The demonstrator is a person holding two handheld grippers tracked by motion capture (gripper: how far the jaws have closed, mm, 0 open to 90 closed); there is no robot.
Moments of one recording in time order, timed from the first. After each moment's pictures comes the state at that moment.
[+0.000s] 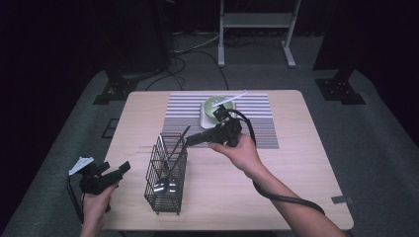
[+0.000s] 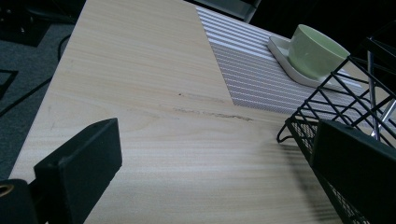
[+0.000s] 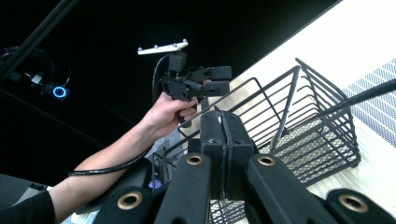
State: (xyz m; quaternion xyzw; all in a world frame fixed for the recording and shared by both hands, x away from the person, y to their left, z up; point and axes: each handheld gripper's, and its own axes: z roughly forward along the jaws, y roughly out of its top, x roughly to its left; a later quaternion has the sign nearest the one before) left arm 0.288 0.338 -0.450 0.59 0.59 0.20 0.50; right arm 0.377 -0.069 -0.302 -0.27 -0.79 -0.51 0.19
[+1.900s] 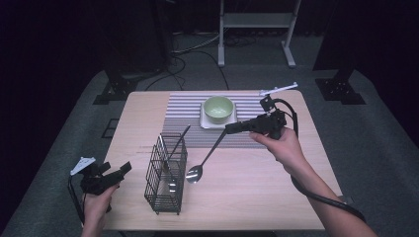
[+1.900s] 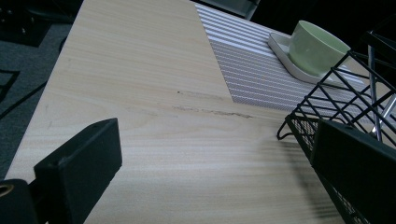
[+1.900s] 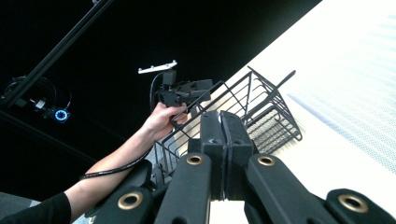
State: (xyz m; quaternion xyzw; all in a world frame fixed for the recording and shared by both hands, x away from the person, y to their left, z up) left arm 0.288 0.335 -0.450 0.60 0.59 0.20 0.50; right arm 0.374 -0.170 -0.279 -0.31 -0.76 -0.54 0.17
